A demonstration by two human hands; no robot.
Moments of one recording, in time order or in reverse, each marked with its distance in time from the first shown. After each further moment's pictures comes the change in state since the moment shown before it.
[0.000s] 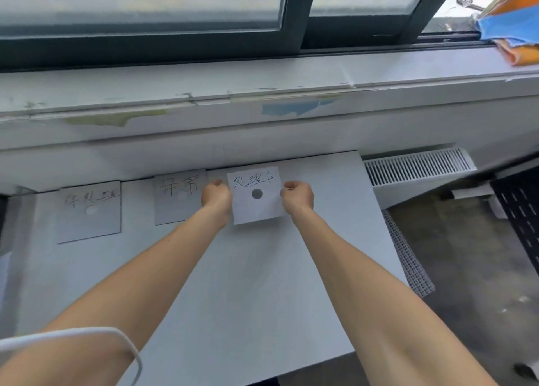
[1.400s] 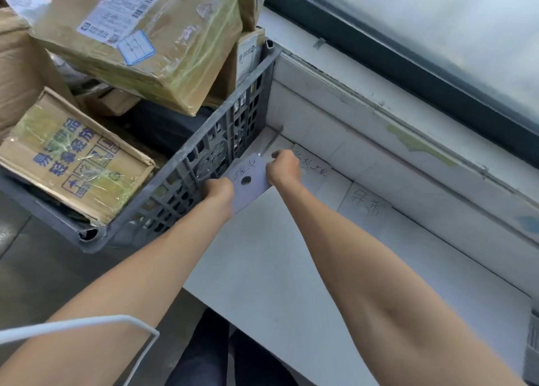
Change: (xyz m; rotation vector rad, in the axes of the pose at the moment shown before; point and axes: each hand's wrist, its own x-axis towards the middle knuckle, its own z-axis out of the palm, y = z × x) left_hand -0.036 -0.087 -0.428 -0.610 0.528 -0.310; right_hand -0.298 -0.132 0.381 -0.688 -0.442 -0.650
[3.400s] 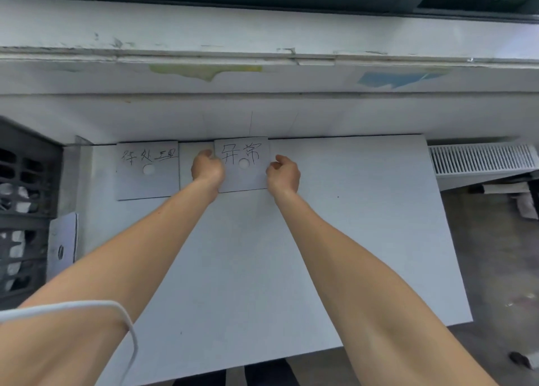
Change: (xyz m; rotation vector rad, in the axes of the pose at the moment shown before) left_hand -0.038 -0.097 0.292 0.717 -0.449 0.427; right_hand 0.019 0.308 -0.111 0.662 0.394 0.558
